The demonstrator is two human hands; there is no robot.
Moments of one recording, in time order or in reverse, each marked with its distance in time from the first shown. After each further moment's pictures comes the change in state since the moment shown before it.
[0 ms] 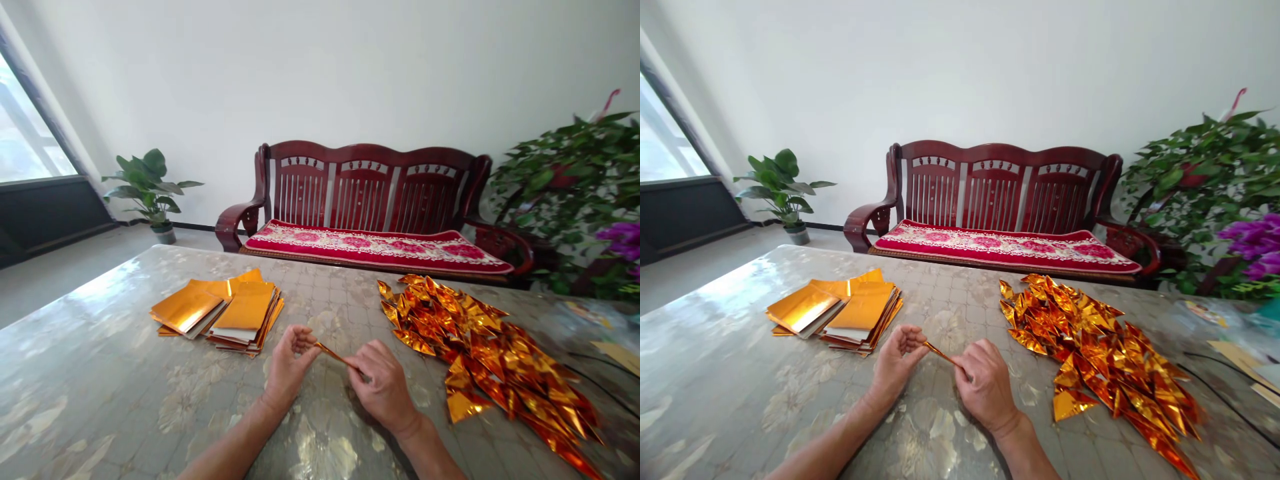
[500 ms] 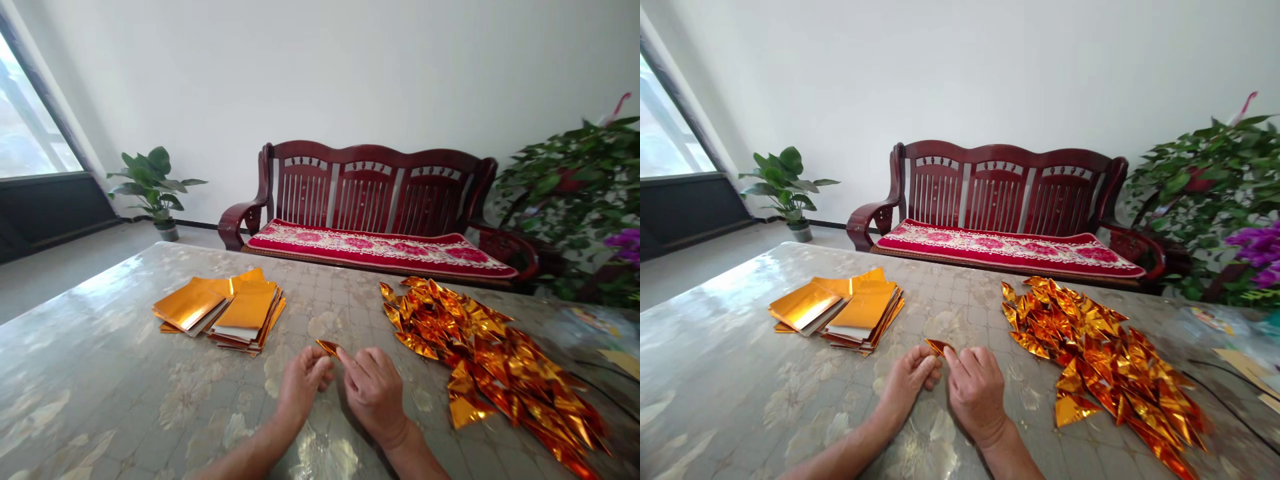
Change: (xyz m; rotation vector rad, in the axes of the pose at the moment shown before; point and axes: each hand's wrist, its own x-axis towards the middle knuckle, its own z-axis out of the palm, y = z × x) left_hand -0.021 0.005 0.020 -0.166 -0.134 -0.340; right_hand 0.000 -0.017 0.012 -0.321 0.137 -0.125
